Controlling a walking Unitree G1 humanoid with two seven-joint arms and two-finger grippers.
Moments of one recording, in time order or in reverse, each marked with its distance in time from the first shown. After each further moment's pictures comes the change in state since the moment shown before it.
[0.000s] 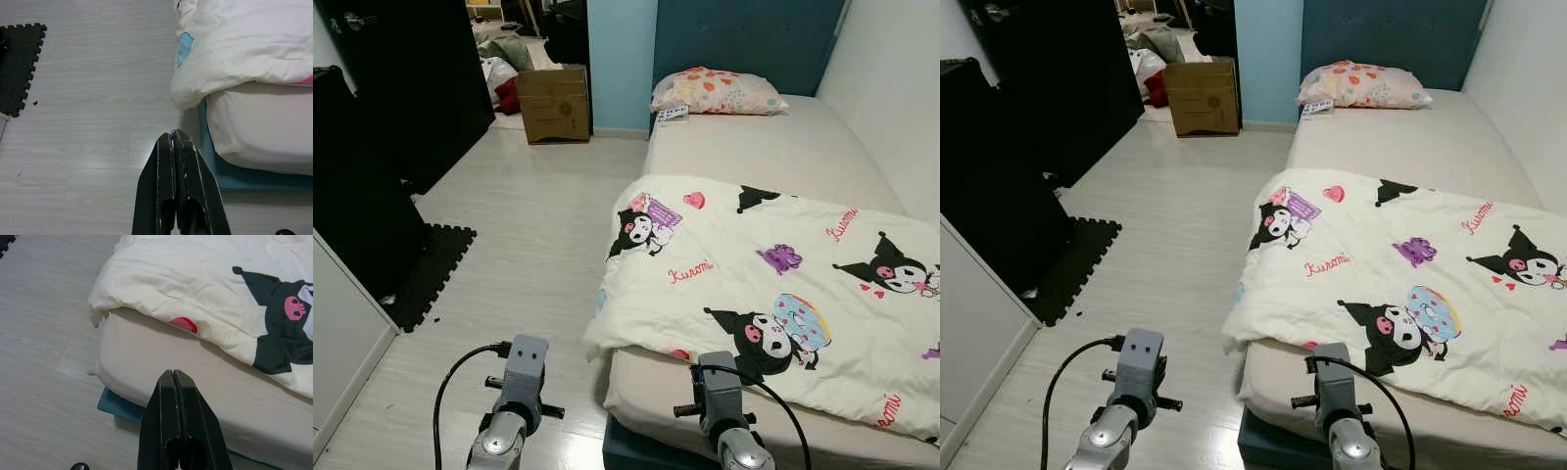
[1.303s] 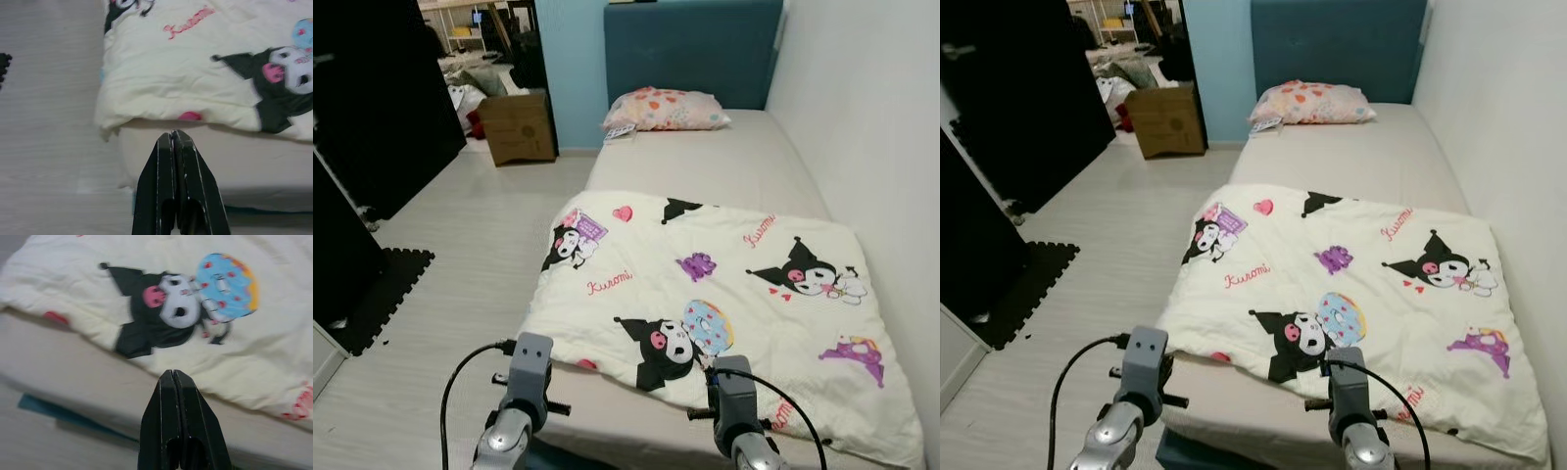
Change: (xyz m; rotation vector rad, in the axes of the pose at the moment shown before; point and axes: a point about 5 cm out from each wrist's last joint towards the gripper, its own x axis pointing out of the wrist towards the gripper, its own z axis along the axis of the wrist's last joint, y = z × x) left arm 0.004 0.004 0.004 0.009 -0.020 -0.010; right arm -0.003 0.000 -0.004 0.019 0.003 -0.007
